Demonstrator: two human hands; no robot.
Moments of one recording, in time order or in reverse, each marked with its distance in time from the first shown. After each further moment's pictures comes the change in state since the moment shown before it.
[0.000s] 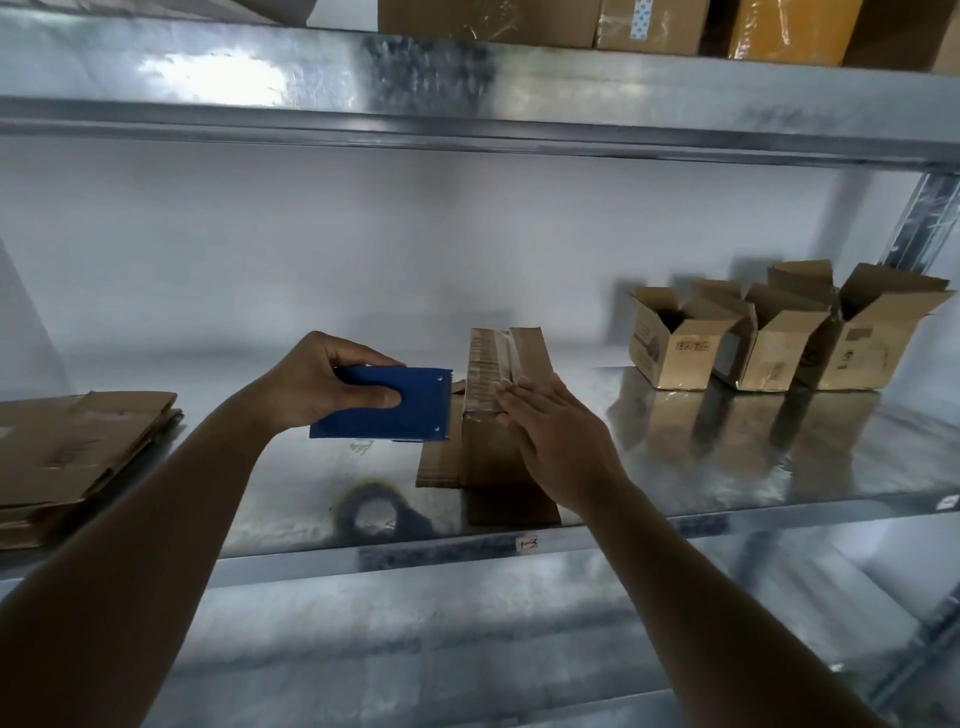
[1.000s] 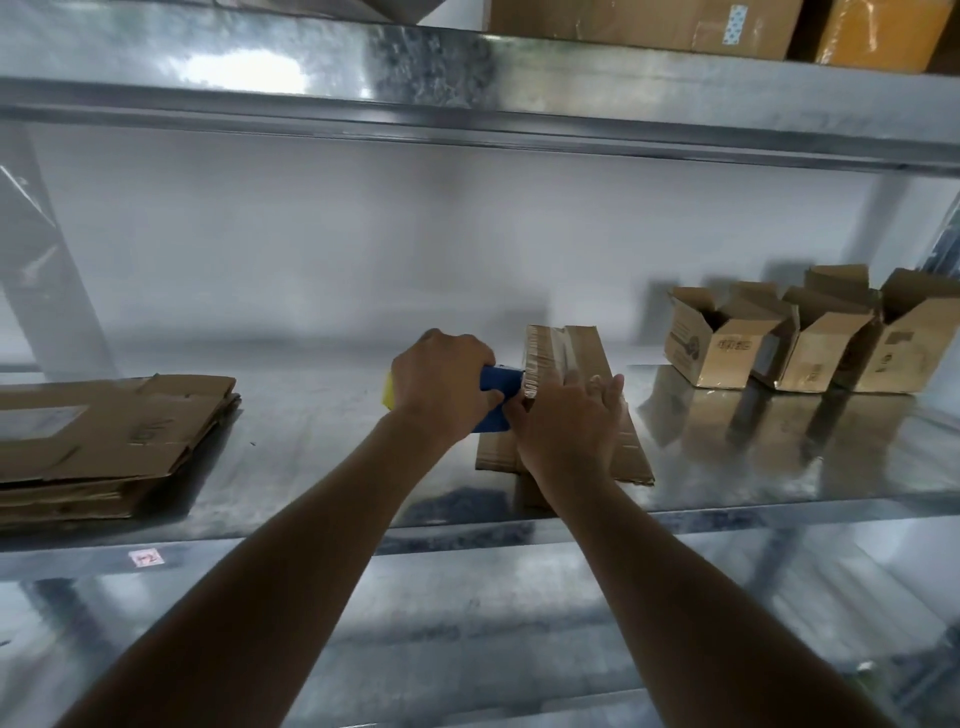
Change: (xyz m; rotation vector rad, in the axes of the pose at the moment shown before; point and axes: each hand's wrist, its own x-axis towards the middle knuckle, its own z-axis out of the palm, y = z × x) left_hand -0.004 0.041 0.061 0.962 0.321 -0.094; right_hand 0.045 -0.106 -0.001 -0.271 -0.246 0.652
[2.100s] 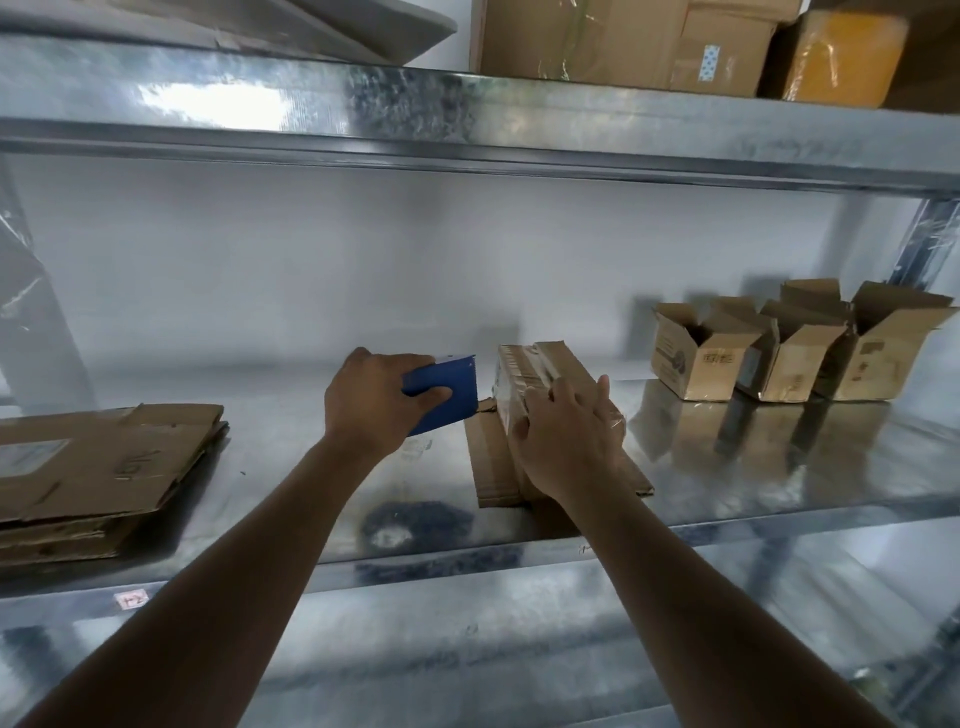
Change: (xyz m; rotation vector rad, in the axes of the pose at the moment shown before) left_hand -0.001 -0.068 0.015 -0.407 0.162 -0.046; right_hand 0.008 0.014 -0.008 0.011 0.015 -0.215
